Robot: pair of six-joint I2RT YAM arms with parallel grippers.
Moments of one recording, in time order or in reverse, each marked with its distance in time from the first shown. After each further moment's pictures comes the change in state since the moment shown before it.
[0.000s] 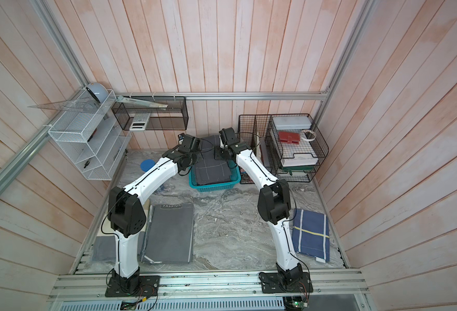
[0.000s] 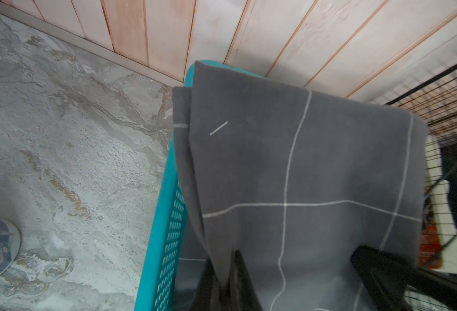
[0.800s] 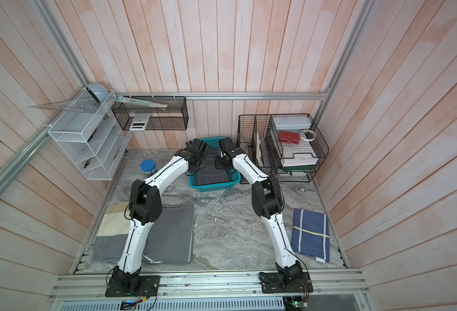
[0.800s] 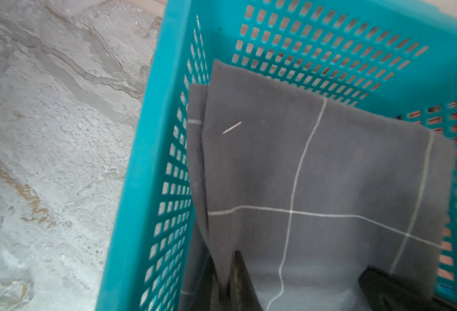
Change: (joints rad) left arm 0.017 0.286 0.245 -0.143 0.034 0.005; right arm -0.020 0.162 0.031 -0.020 -0.006 0.000
